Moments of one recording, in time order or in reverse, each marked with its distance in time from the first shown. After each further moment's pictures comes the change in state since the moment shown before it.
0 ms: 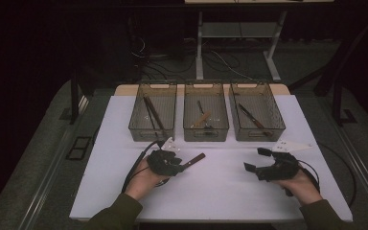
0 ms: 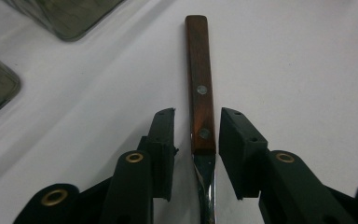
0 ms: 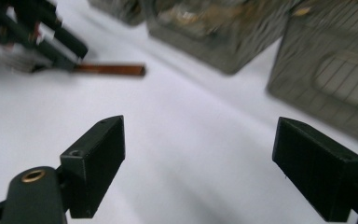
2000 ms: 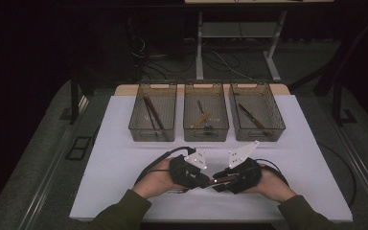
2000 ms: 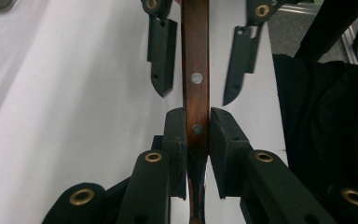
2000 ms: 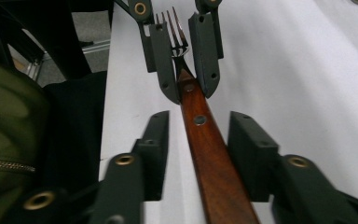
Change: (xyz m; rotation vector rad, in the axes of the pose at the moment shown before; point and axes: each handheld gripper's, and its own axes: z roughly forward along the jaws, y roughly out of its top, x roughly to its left) left arm -0.063 0.052 -0.005 0.031 -0.338 0.422; right arm 0.065 0.038 0.059 0.253 0.513 -0.396
